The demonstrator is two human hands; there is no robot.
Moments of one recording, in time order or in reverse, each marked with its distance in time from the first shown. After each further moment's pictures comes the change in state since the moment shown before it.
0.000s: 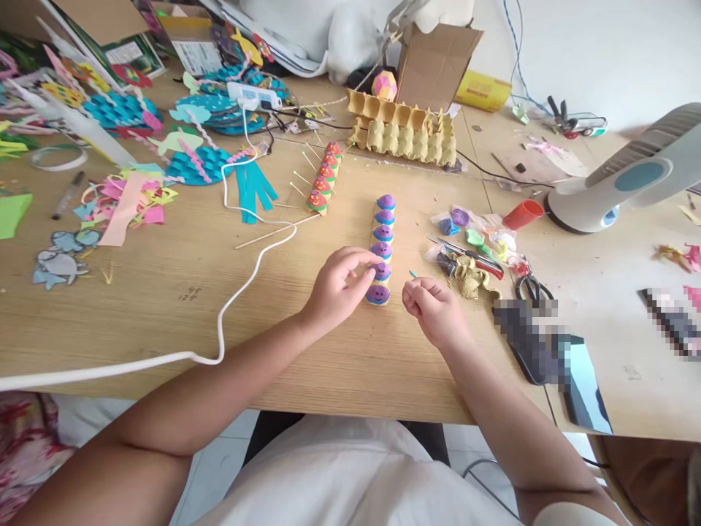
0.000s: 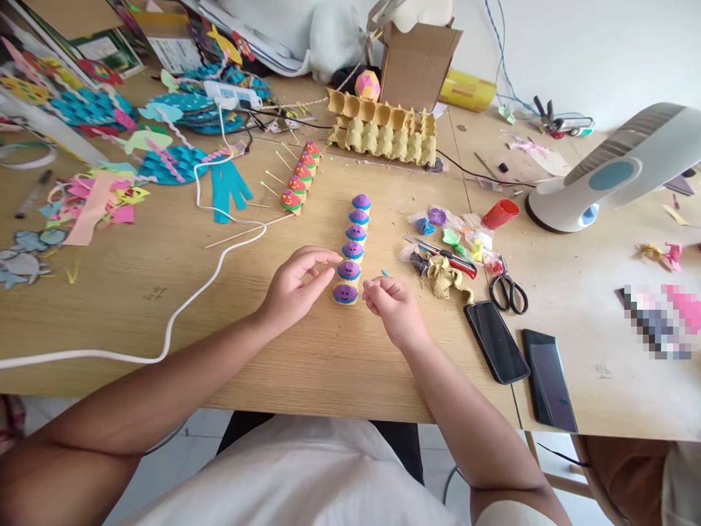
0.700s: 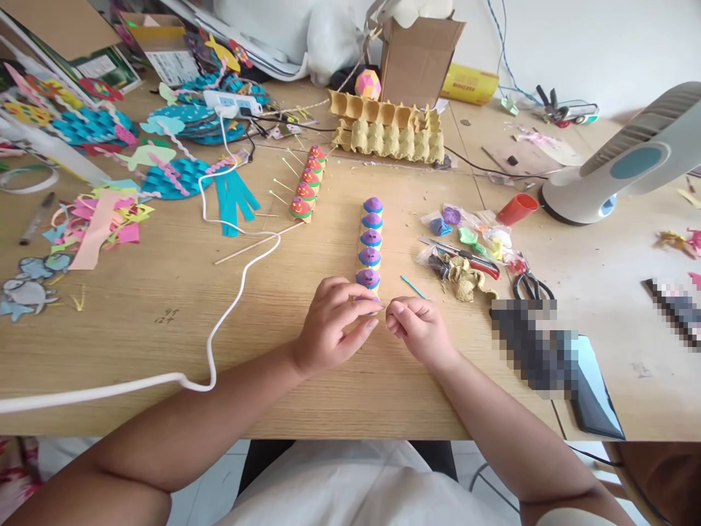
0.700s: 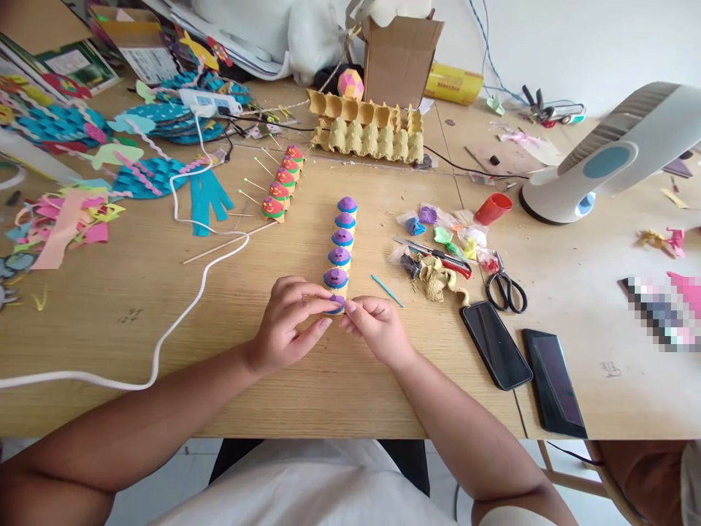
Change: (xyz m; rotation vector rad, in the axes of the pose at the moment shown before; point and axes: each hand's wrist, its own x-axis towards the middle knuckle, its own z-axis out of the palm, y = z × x) left_hand -0.025 0.003 0.005 0.260 -0.090 0.437; right_hand -0.011 0.020 -0.003 -0.021 -0.110 -0.050
